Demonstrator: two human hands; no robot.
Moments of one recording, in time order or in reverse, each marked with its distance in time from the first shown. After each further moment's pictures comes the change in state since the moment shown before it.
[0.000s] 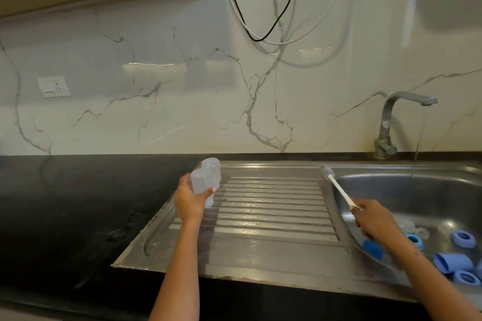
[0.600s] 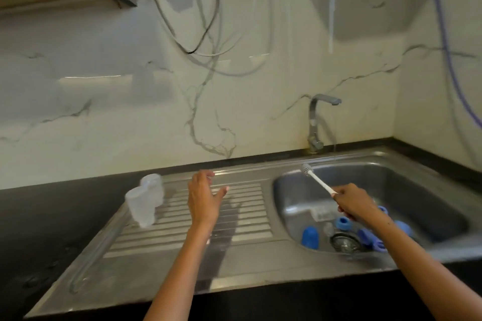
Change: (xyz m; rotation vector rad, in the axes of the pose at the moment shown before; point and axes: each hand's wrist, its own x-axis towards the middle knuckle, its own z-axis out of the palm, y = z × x) left_hand -0.081 0.086 0.089 0.183 -0.215 0.404; right_hand 0.018 0.050 -0.085 -0.101 0.063 0.133
